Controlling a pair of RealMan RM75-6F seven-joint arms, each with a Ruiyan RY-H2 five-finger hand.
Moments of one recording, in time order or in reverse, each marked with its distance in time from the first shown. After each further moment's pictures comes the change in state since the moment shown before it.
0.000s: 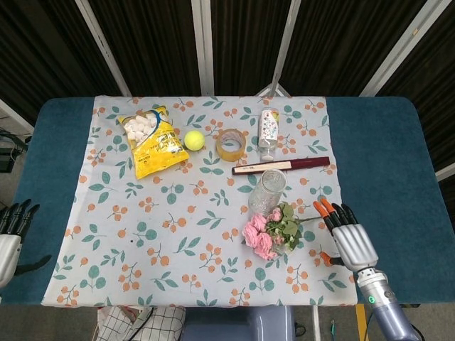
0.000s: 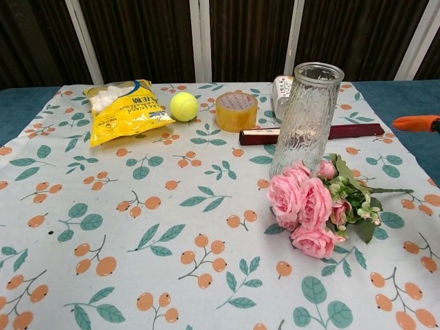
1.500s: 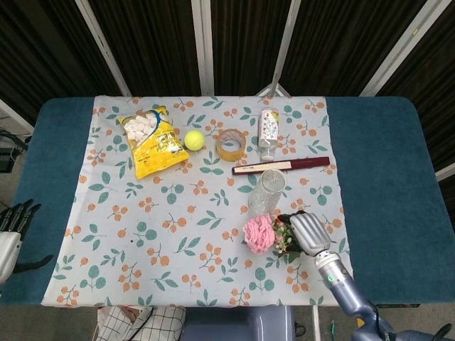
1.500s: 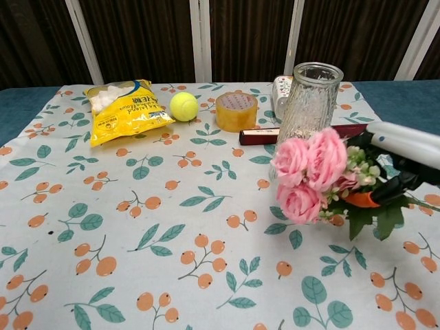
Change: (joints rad) left arm -0.023 0.037 0.001 -0.029 -0.049 -0.073 -0.098; right arm 0.156 -0.156 0.042 0.065 0.056 -0.095 0.212
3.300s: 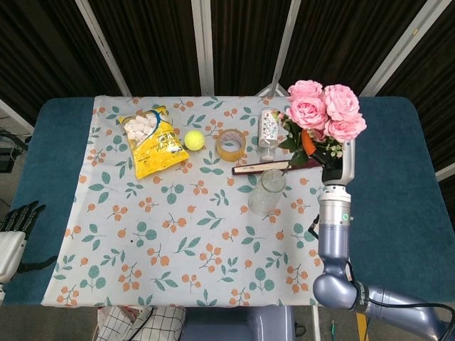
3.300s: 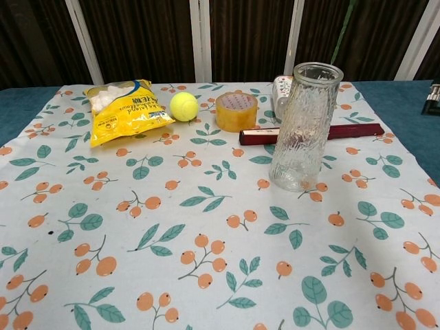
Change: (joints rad) left arm -0.020 0.013 0.003 -0.033 -0.031 -0.055 -0.016; right arm 0.229 -0.141 0.530 -0.102 0.474 0.347 0.648
